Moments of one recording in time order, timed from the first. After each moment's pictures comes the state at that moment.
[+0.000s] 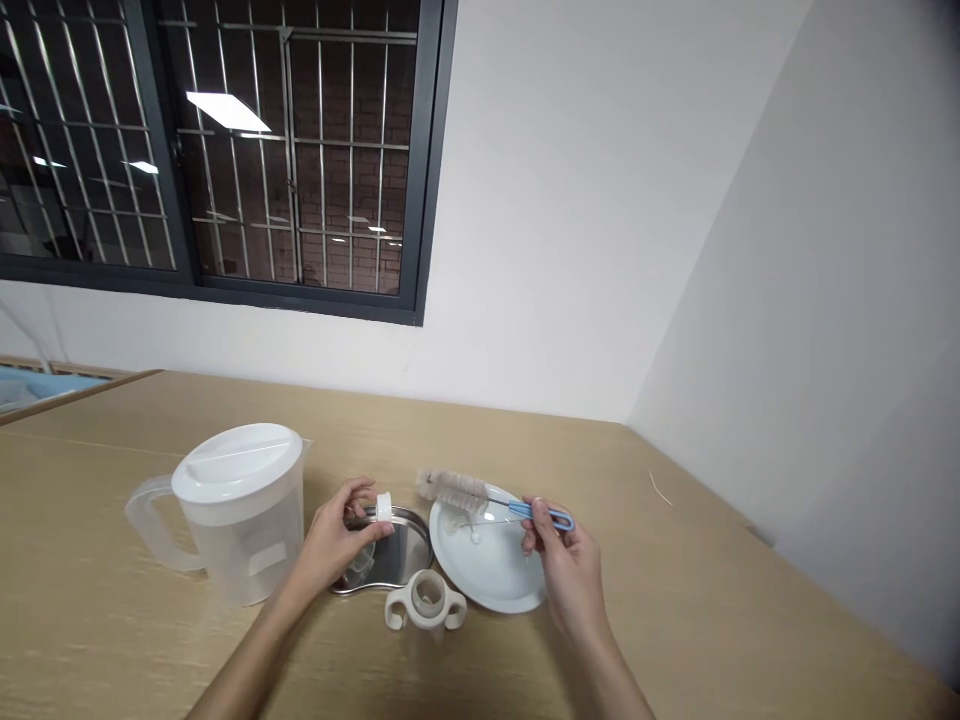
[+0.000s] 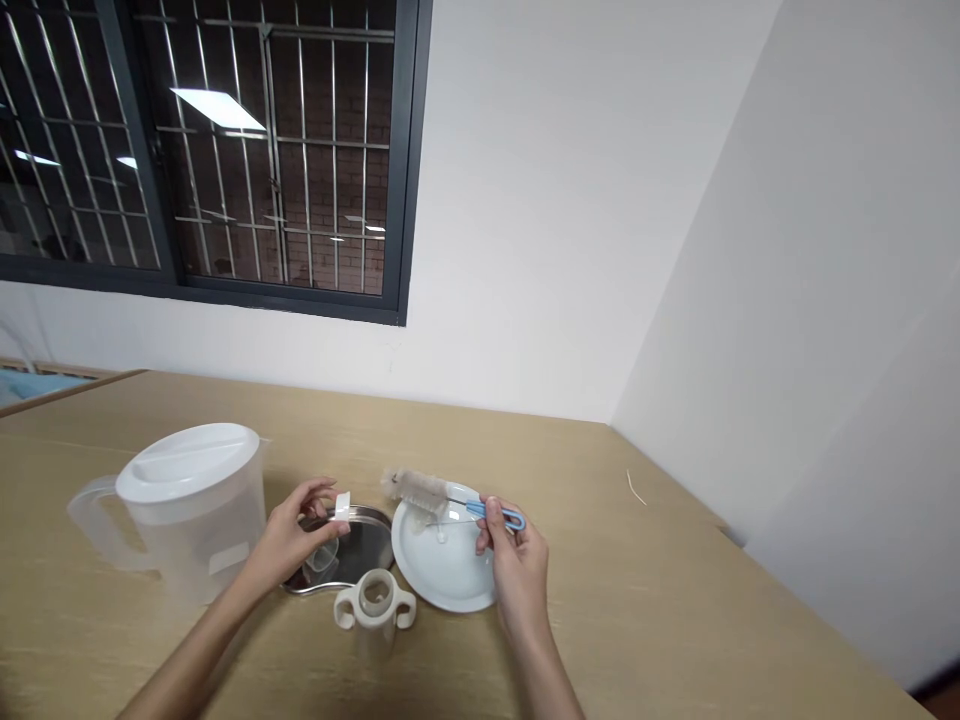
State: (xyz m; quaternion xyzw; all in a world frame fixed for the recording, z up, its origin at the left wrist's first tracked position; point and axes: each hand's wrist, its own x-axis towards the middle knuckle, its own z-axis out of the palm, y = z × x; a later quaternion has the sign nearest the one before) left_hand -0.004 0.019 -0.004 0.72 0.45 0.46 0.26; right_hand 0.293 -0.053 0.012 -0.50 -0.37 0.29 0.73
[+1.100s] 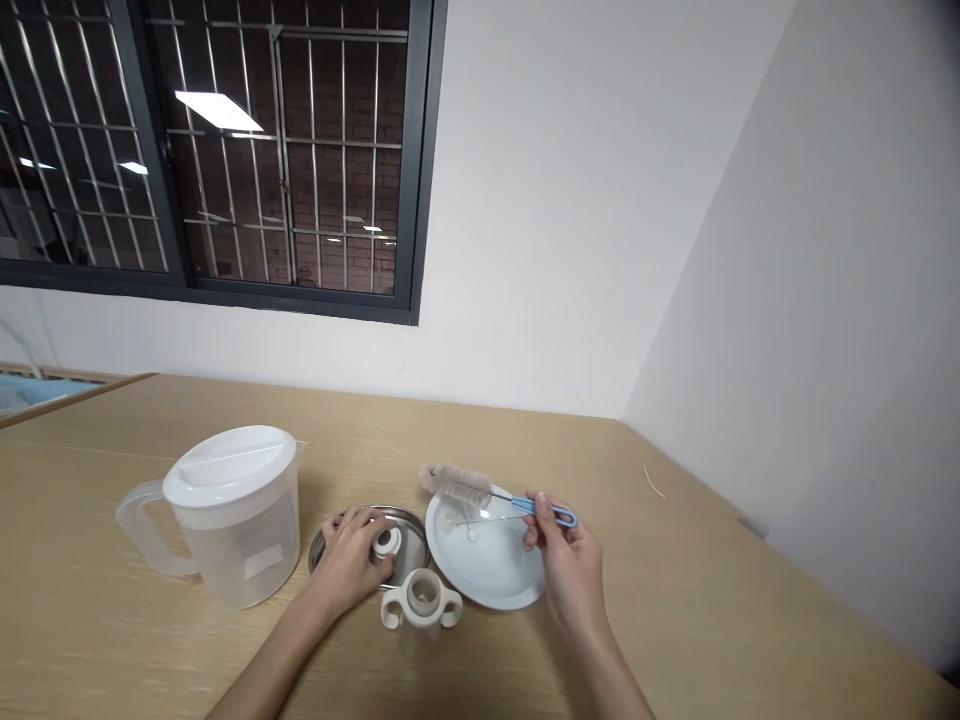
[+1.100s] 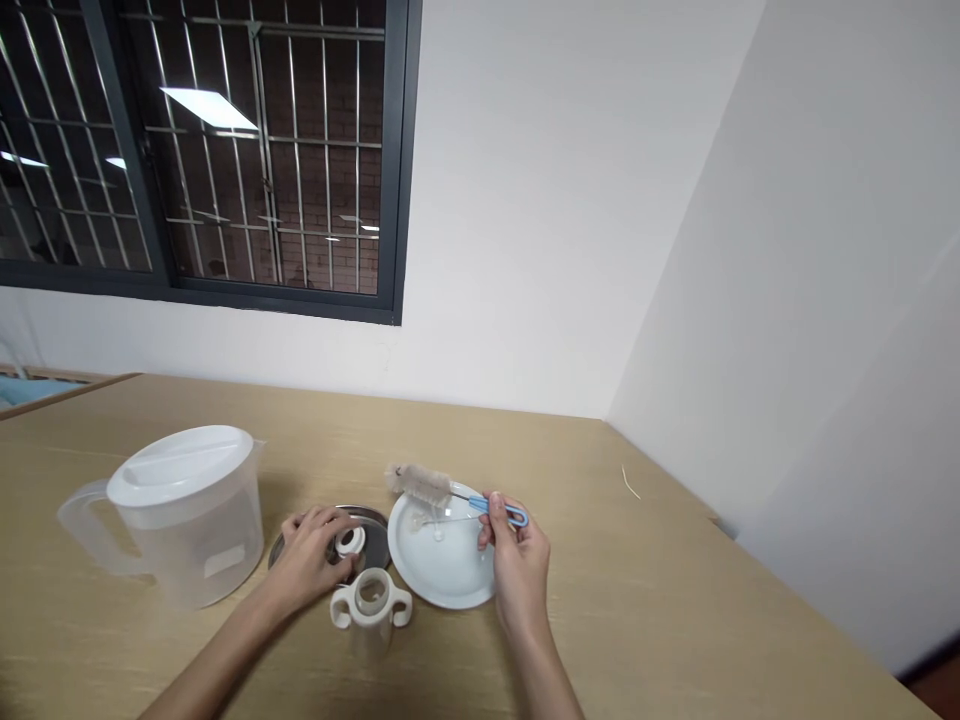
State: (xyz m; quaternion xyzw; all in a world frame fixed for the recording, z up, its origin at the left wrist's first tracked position) left_hand 0.019 0.009 -0.028 0.83 0.48 0.29 0.07; right_hand 0.295 -0.054 0.016 -0.49 -0.35 0.28 0.75
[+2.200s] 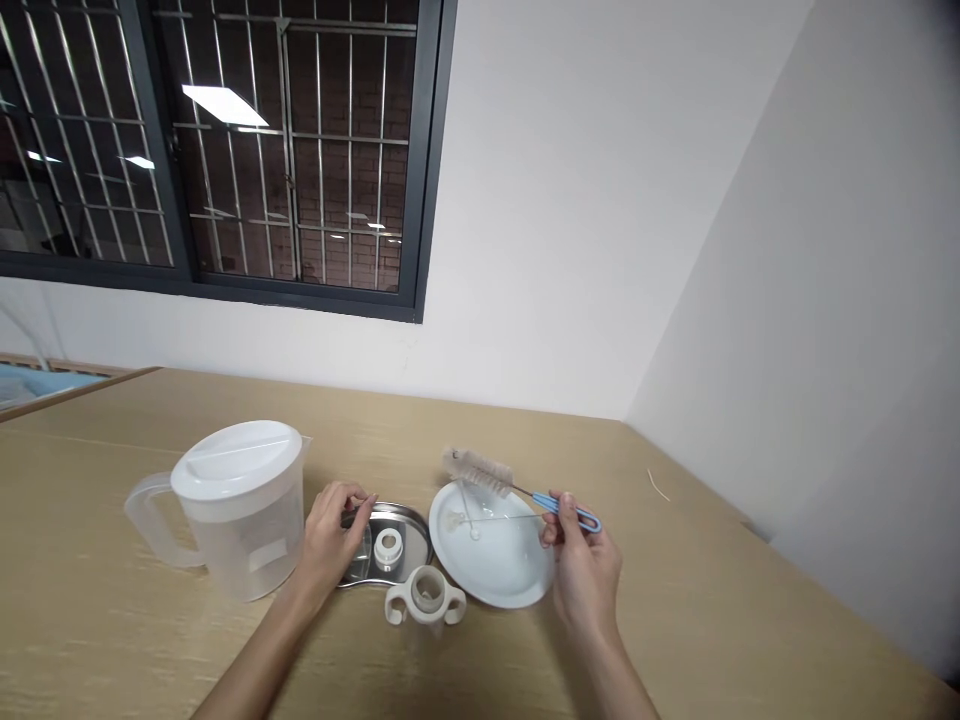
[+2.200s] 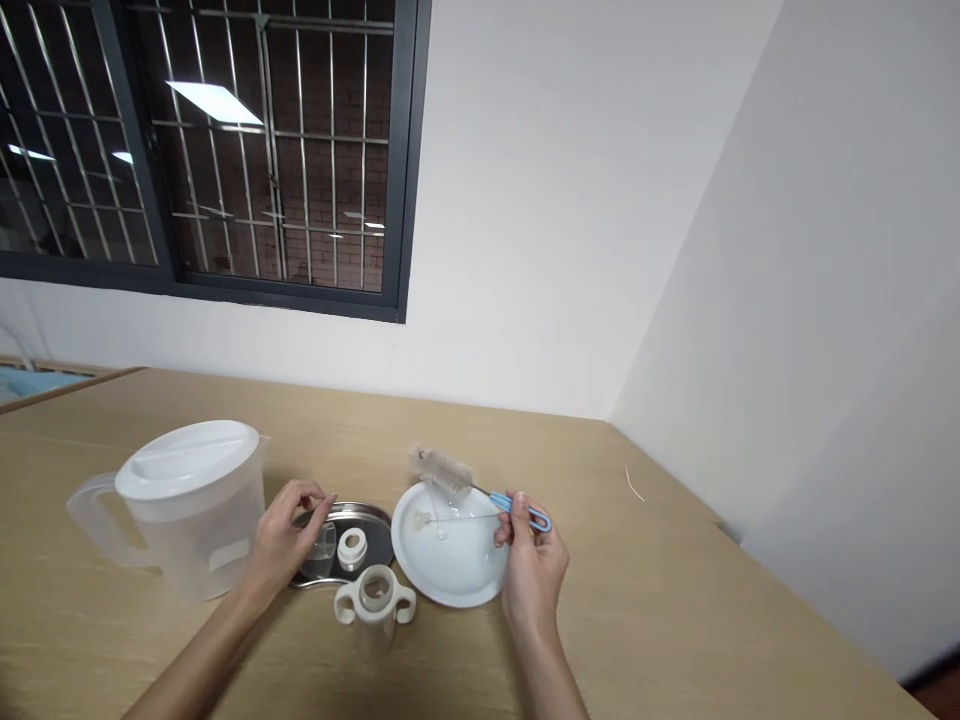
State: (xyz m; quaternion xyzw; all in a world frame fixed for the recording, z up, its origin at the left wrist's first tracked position) left_hand 0.001 0.013 -0.005 0.73 0.44 0.52 0.02; right_hand 0.297 -0.055 0.015 -0.44 -0.26 0.28 0.81
